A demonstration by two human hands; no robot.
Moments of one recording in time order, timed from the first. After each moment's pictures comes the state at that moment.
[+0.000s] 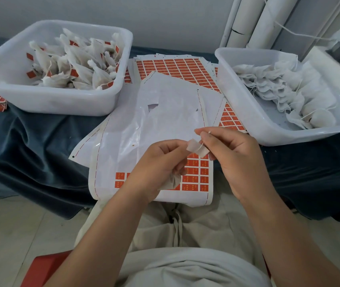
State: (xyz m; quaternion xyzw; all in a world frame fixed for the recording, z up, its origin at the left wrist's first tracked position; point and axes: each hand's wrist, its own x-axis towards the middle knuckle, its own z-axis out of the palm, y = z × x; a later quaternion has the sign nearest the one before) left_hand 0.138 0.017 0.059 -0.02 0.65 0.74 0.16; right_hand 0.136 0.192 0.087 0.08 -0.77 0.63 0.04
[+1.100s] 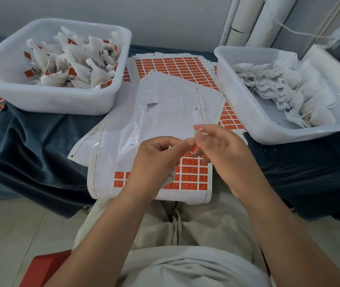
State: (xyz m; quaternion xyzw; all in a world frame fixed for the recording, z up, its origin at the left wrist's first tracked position) left_hand 0.141 0.021 0.058 -0.03 0.68 0.73 0.04; right_hand 0.132 0.190 0.086 0.08 -0.80 0.59 -0.02
